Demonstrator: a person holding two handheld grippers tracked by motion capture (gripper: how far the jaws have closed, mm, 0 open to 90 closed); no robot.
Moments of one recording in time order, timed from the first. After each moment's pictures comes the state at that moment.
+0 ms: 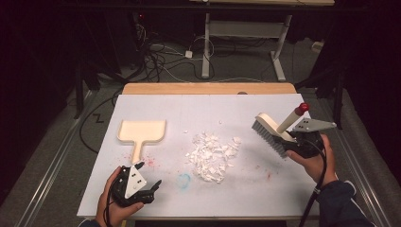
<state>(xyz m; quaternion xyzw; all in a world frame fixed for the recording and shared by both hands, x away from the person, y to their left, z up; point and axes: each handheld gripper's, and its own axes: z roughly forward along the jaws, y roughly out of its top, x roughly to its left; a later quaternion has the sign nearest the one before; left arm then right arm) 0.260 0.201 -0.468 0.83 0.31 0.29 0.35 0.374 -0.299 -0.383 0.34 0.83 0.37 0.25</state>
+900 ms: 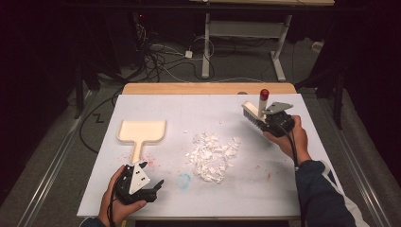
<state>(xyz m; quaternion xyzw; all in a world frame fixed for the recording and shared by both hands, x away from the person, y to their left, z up) 0.267 0.195 -0.472 0.84 0.32 0.27 0.34 0.458 -0.241 -0.404 0.34 0.85 0.27 0.31</state>
